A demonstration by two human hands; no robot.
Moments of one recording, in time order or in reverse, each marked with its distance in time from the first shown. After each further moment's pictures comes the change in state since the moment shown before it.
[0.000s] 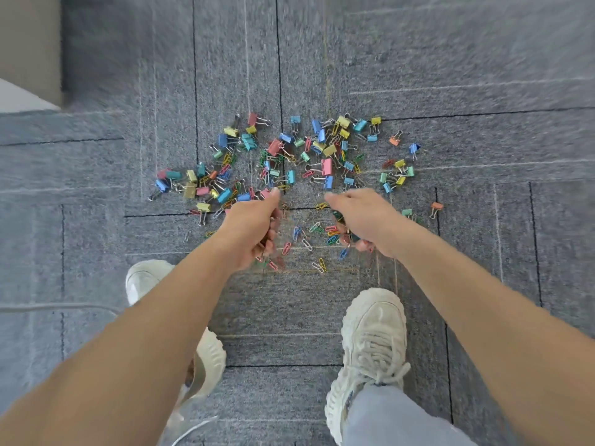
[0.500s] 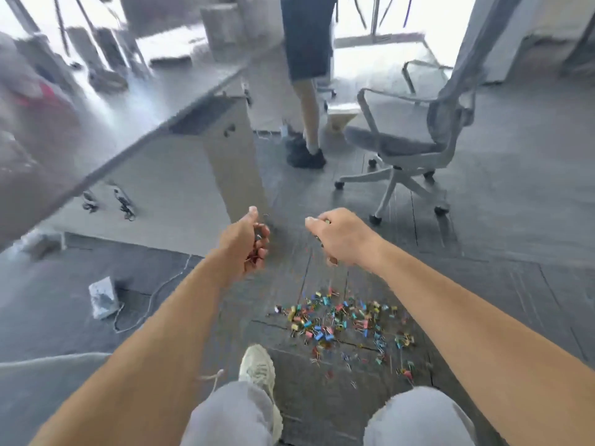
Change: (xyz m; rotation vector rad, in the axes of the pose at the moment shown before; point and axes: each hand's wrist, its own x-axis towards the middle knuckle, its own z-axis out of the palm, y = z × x) left_hand -0.454 0.076 -0.180 -0.404 0.145 0.611; right_hand -0.462 -0.227 0.040 -0.406 0.113 -0.842
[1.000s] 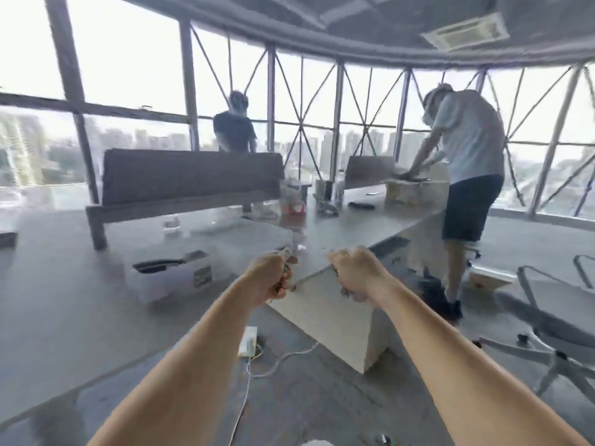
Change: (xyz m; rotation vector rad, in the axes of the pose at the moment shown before) left_hand -0.314 0.066 -0.260 -0.086 0.368 0.416; right_hand -0.188 -0.307 0.147 -0.419 -0.063 -0.515
